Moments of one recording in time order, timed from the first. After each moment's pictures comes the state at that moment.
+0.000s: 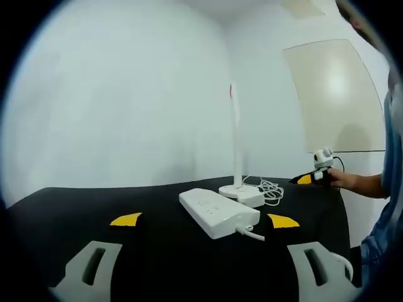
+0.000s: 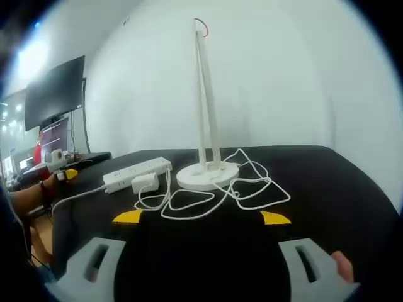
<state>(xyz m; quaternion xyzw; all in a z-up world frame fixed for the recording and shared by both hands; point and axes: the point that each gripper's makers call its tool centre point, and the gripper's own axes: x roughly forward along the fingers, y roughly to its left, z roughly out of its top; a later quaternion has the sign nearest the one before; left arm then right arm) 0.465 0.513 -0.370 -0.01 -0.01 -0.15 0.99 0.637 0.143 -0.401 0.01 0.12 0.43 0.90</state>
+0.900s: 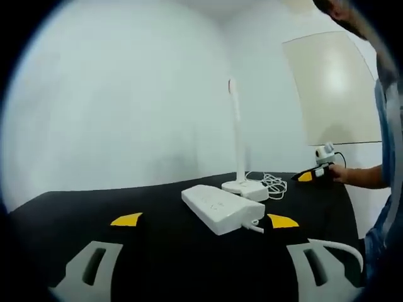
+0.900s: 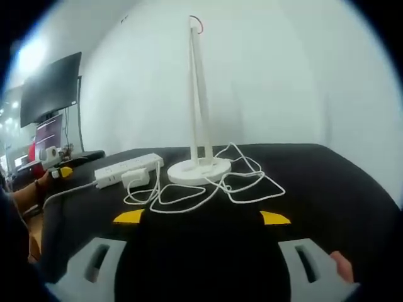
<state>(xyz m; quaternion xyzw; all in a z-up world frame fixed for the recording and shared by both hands) 0.471 0.522 -0.377 0.01 -0.02 -0.14 0.99 0.647 0.138 -0.414 0.00 0.11 0.41 0.91</state>
